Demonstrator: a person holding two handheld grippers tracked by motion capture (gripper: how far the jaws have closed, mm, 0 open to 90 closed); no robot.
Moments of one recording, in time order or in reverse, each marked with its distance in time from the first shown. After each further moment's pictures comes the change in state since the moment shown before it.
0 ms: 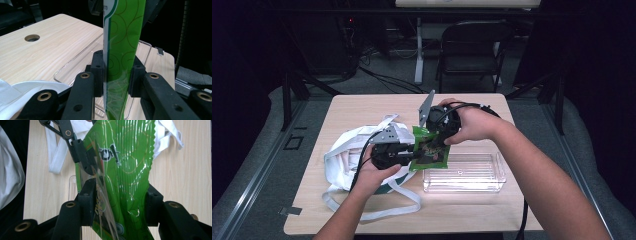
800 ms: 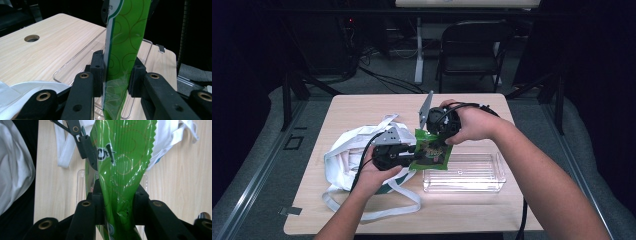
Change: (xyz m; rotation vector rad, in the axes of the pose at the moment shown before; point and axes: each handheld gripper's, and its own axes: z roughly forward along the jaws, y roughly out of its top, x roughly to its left) left arm -0.003 -0.001 0.003 0.008 0.005 0.024; right arm 0.000 -0.001 0.001 0.049 0.067 0.007
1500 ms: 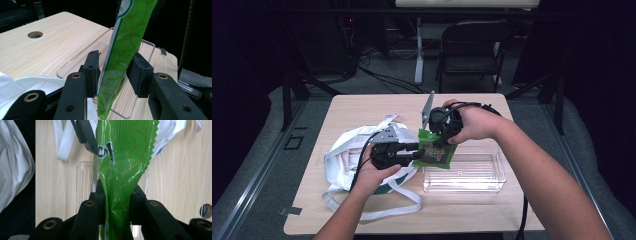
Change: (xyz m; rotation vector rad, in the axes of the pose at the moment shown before) left arm 0.006 -0.003 -0.002 -0.007 0.018 -0.056; right arm -0.003 -0.006 0.001 0.046 0.005 0.022
